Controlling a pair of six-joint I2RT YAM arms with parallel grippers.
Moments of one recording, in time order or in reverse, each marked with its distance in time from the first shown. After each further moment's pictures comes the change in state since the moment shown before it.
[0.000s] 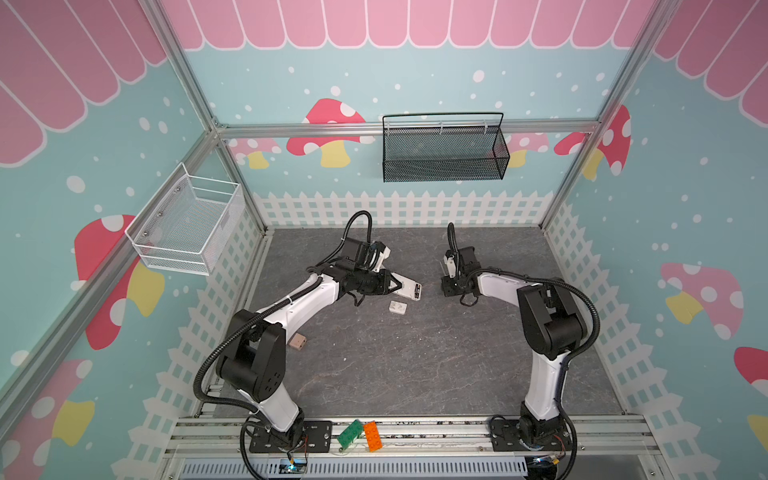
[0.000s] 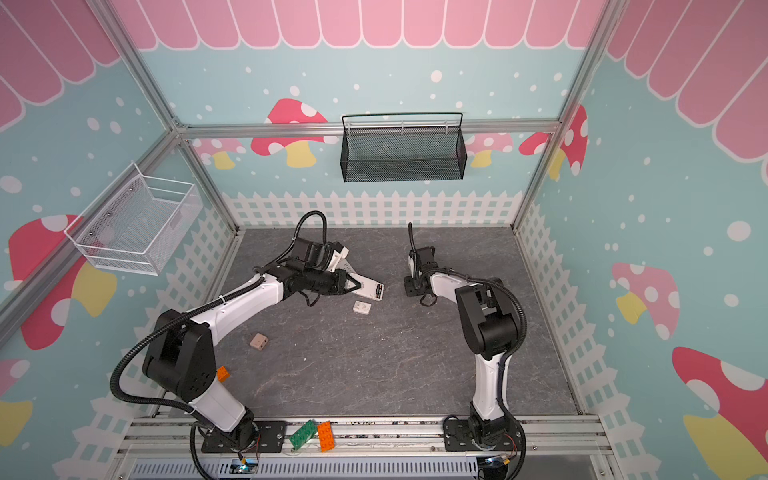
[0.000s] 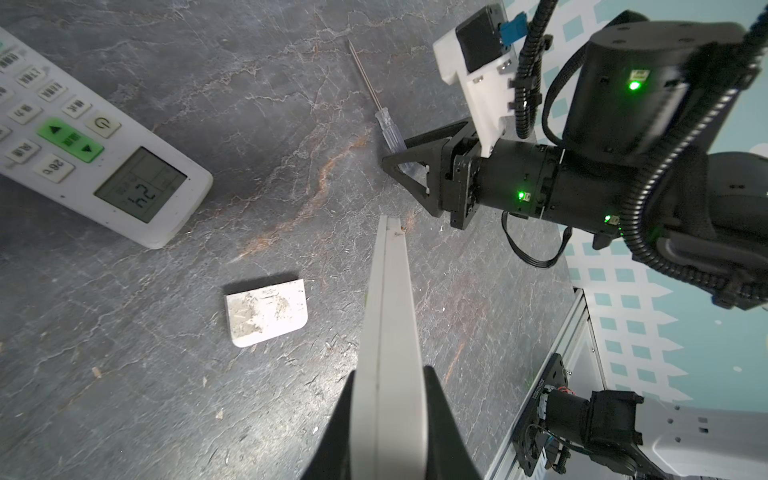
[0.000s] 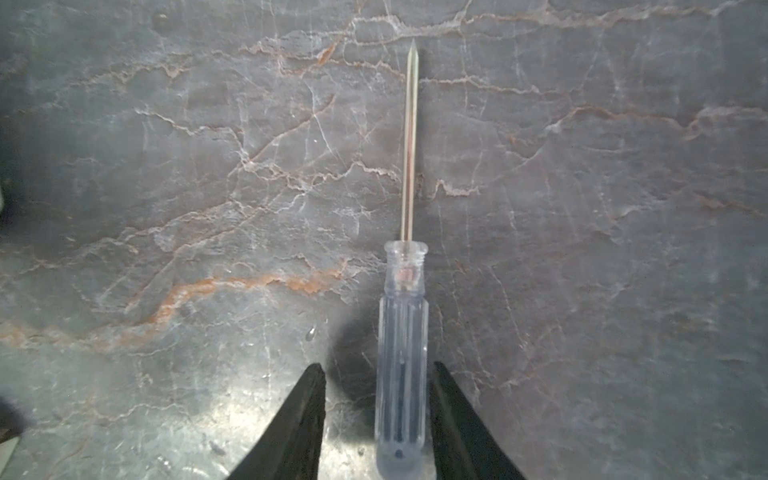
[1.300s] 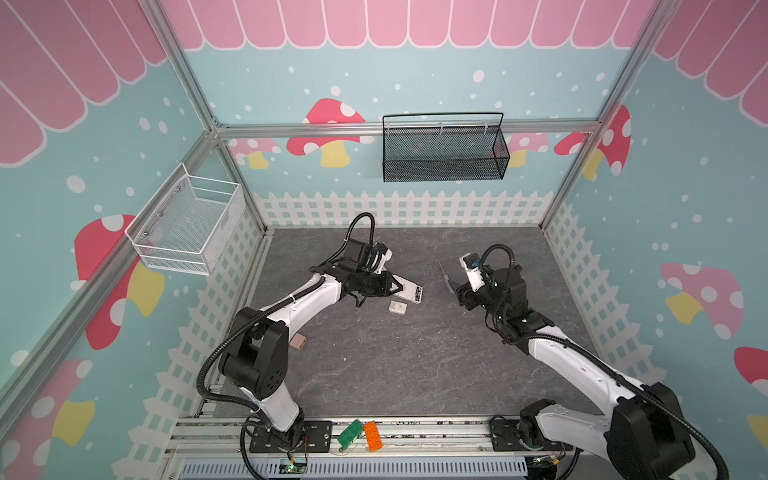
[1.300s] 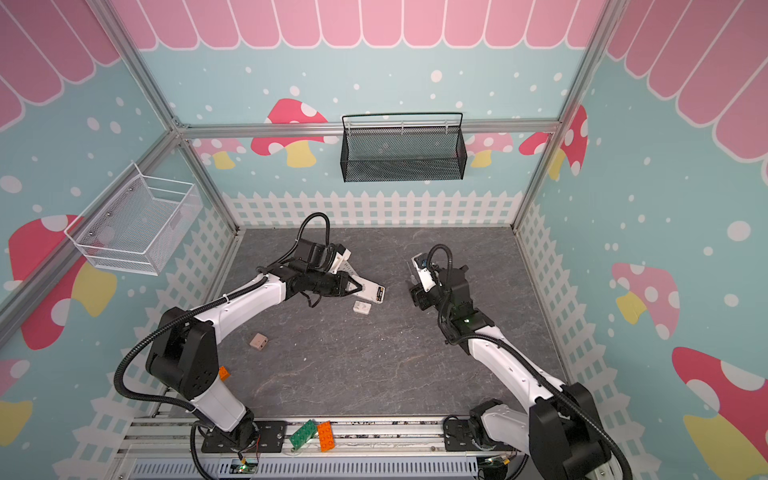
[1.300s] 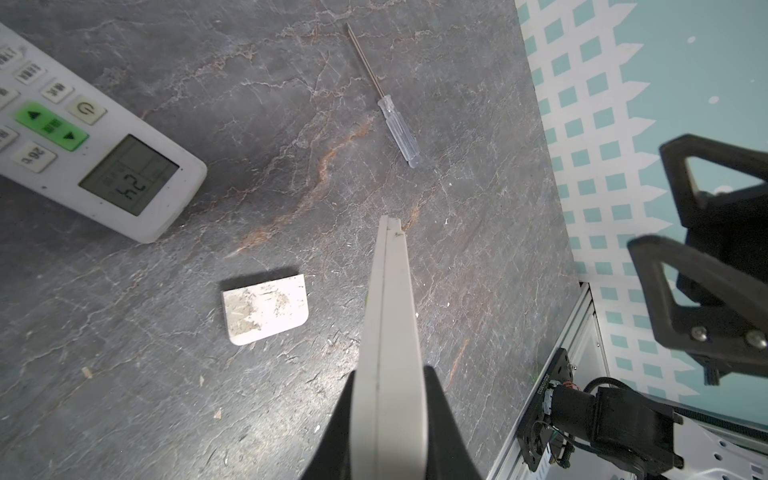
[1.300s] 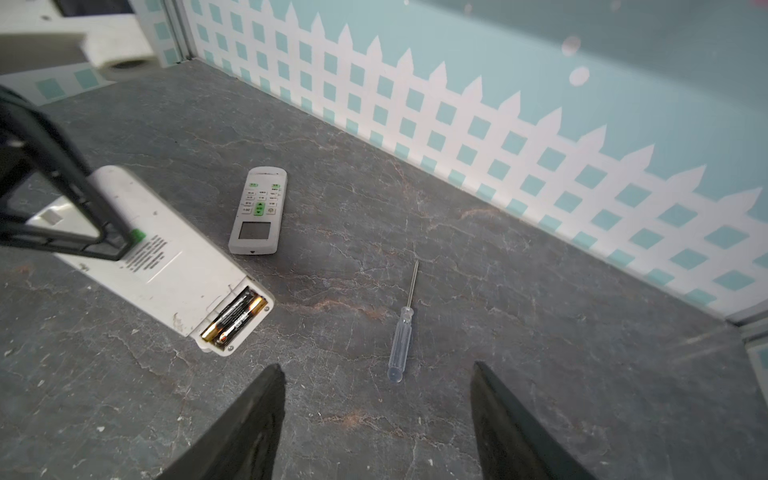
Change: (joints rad) left arm -0.008 0.019 0.001 -0.012 -0.004 0.008; right arm 0.059 -0.748 -0.492 0.345 -0.014 -0.261
